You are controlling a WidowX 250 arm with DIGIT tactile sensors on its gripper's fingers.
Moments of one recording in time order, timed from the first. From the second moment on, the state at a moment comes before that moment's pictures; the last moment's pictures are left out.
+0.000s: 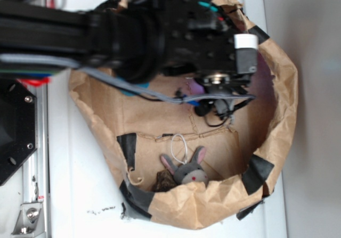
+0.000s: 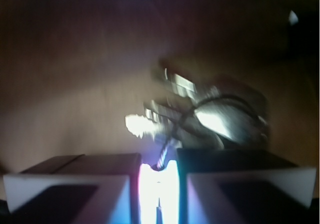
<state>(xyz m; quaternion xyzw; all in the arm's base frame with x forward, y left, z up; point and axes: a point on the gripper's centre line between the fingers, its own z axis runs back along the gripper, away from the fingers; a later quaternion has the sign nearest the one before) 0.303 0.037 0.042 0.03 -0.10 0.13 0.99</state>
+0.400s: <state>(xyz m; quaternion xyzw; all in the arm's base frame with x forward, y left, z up) 0.298 0.034 0.052 0.02 -0.11 0.12 0.99</state>
